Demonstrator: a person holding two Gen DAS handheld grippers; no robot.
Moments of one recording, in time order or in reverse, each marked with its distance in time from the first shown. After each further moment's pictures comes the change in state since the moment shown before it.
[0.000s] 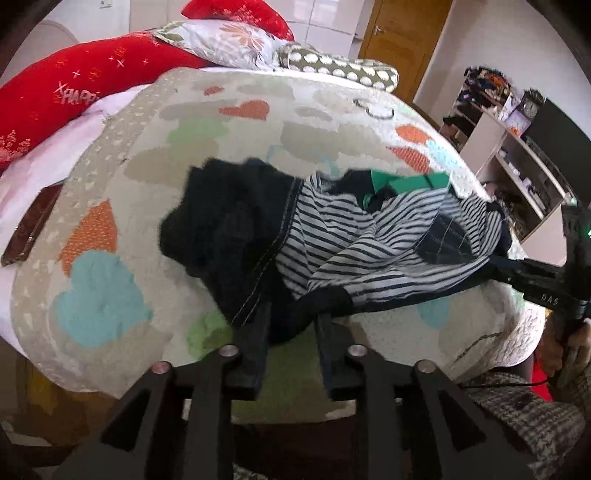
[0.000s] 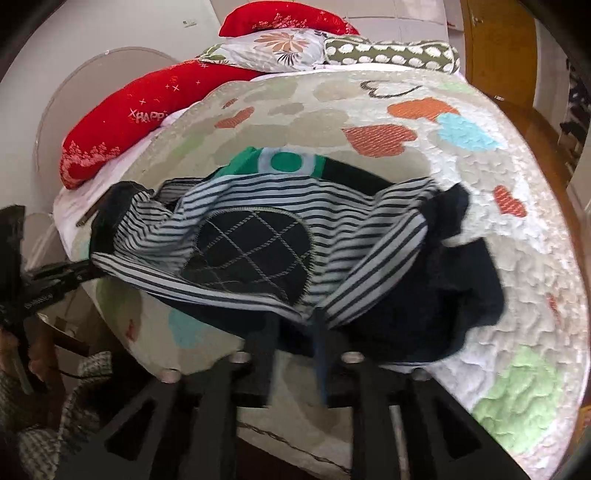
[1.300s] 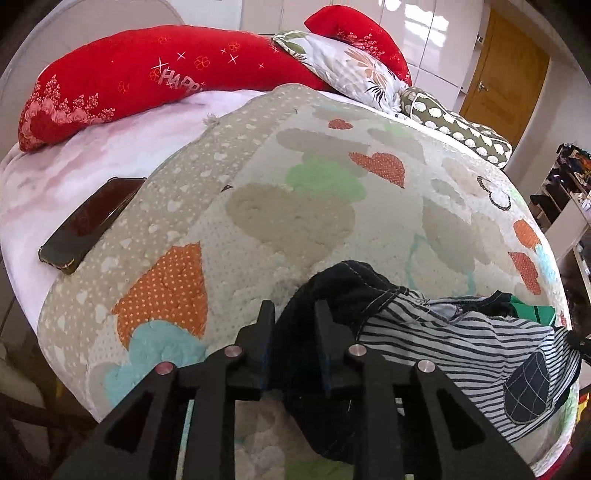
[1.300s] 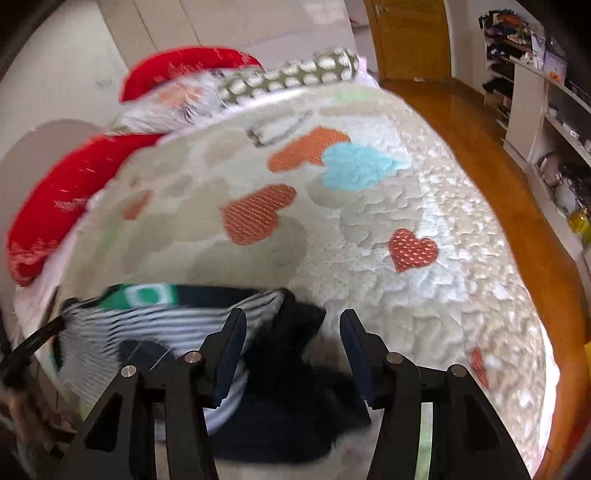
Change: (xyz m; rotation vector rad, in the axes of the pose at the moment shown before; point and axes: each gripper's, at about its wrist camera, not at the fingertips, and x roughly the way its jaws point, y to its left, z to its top) left arm 0.042 0.077 0.057 -0.289 -0.119 0.278; right arm 0.003 -0.084 0.067 0.288 -0.061 -0.150
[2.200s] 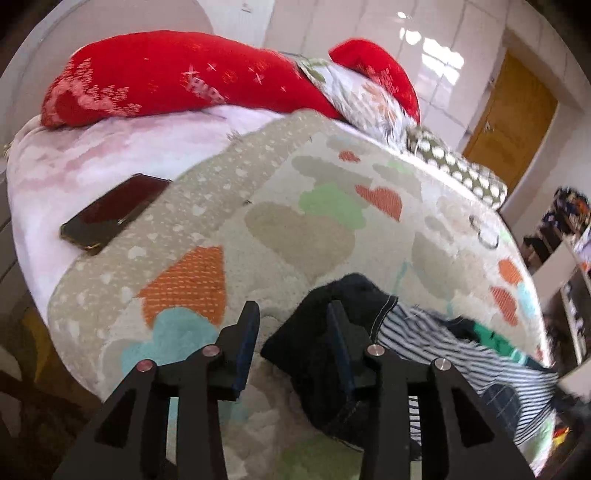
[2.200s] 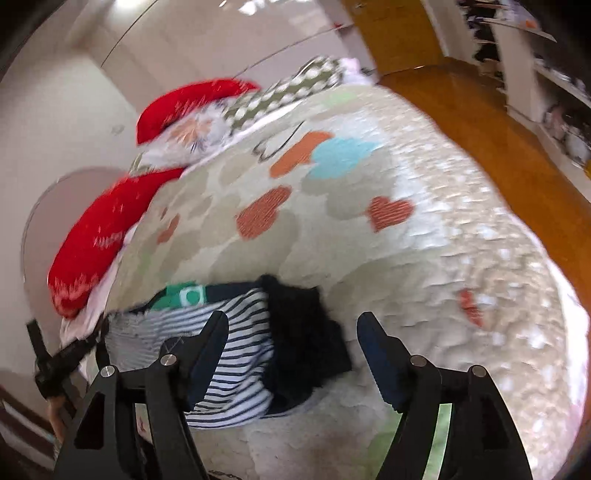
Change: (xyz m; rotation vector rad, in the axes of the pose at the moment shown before) left arm -0.042 0.020 -0.007 -0.137 -0.098 -0.046; right arm -0.040 -0.042 -0.048 0.122 -0.092 0.184
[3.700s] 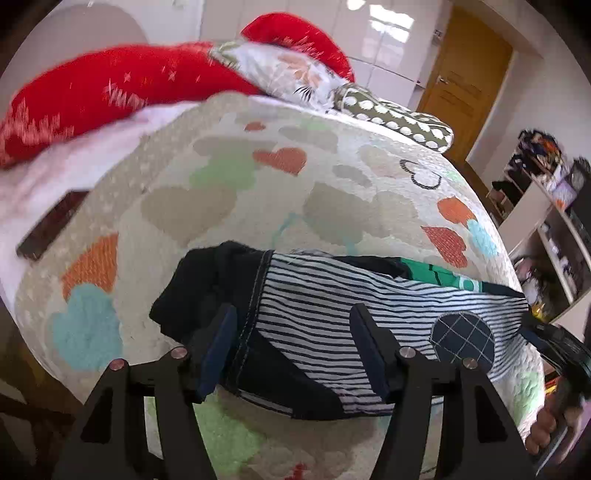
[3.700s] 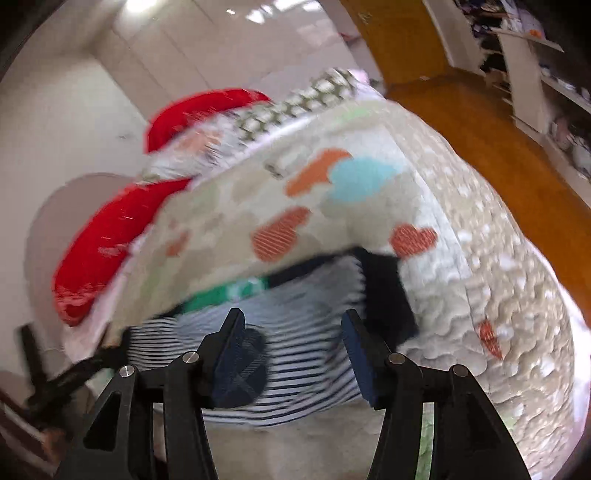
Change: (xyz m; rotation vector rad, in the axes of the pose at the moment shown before) left arm -0.012 -0.117 -0.038 0.221 0.088 -0.076; right arm 0.004 0.007 0.012 0.018 -0.054 -0.014
